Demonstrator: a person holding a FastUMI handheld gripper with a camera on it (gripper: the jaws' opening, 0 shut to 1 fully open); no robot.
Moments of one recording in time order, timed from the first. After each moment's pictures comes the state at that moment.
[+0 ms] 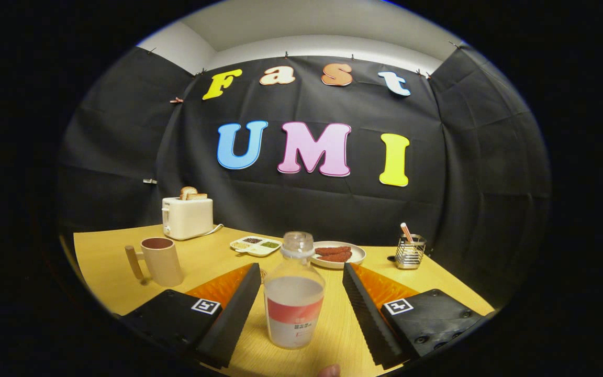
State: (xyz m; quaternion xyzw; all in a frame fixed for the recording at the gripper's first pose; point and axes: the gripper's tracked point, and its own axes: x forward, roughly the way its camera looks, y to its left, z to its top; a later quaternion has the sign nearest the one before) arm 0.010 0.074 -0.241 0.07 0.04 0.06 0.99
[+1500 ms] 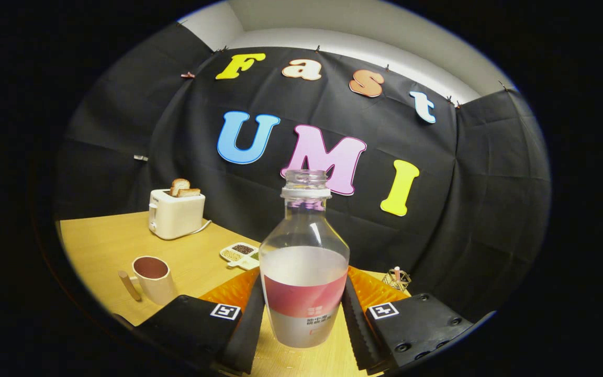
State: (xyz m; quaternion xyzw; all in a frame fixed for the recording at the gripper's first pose) arm 0.054 0.118 -0.120 -0.06 0.08 0.03 0.99
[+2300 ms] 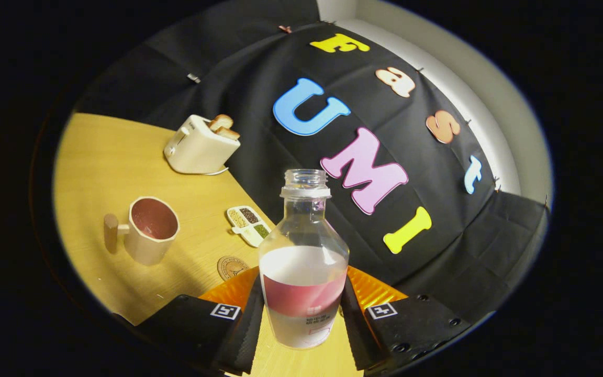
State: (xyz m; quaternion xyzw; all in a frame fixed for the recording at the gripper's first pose) arm 0.063 0.212 -0.149 -0.34 0.11 0.06 0.93
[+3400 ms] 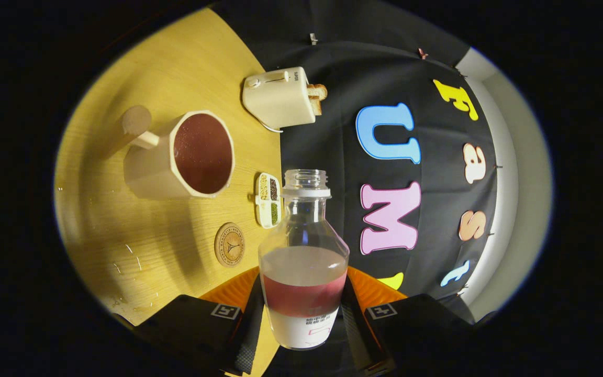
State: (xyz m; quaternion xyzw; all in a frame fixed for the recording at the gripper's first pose) arm 0.079 0.261 -0.193 -0.62 0.10 0.10 0.77
